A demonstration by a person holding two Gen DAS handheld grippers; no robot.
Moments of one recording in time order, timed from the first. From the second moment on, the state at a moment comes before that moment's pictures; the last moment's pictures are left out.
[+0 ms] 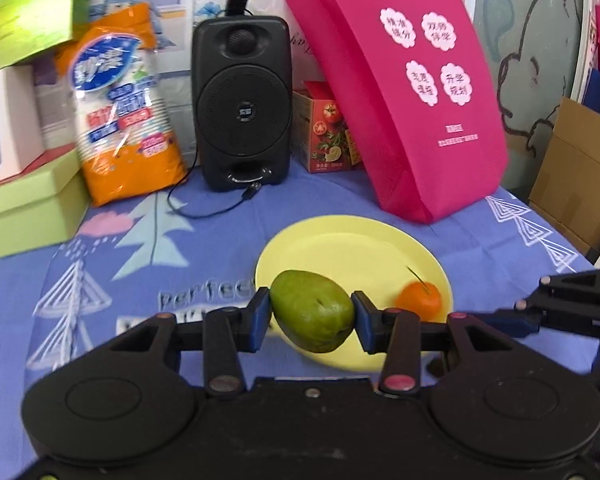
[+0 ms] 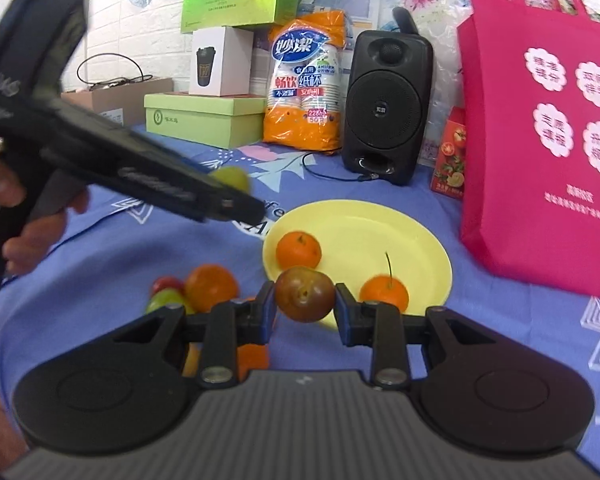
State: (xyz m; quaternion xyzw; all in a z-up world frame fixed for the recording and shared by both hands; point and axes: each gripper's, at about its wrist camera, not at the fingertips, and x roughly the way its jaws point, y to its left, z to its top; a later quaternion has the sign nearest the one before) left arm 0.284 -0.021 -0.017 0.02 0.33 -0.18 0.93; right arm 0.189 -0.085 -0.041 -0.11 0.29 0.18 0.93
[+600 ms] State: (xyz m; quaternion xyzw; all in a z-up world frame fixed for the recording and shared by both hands) left arm 0.379 -0.032 -0.053 0.02 0.36 -0.17 0.92; right arm 0.250 -0.088 -0.070 -0.10 0.33 0.18 0.92
